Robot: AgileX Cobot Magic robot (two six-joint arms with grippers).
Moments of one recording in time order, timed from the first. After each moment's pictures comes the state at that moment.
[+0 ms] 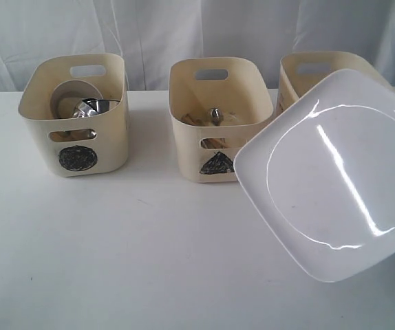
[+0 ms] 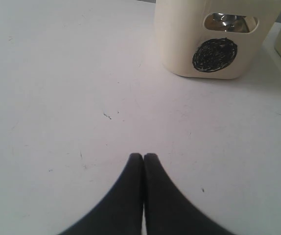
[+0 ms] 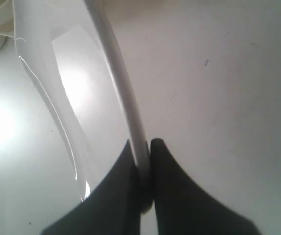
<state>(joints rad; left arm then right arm) 0.04 0.00 0.02 -0.23 0.40 0.06 -0.76 1.24 -0.87 0.76 1.21 -0.74</state>
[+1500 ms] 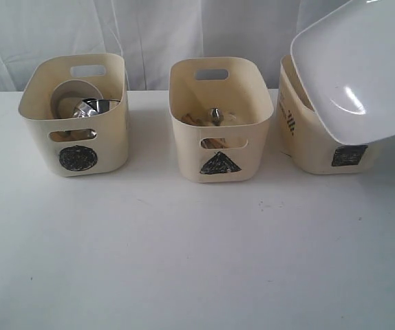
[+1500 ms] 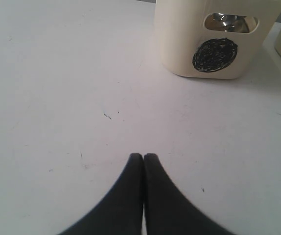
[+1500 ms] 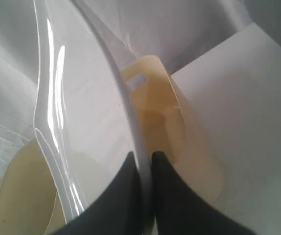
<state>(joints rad) 0.04 0.00 0.02 -0.23 0.40 0.06 -0.76 1.31 -0.88 1.41 0.74 -1.05</state>
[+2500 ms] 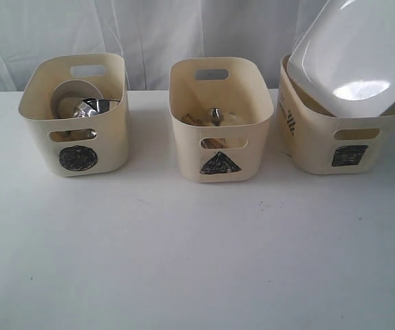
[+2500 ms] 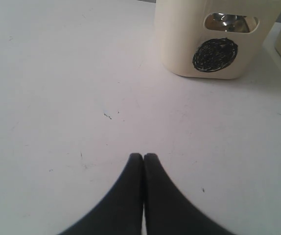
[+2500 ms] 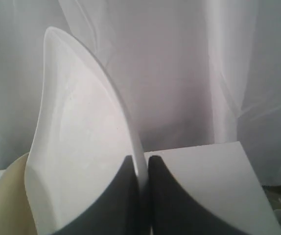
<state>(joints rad) 0.04 0.00 0.02 -0.23 0.40 0.06 -0.48 1.74 -1.30 1.70 0.40 -1.67</state>
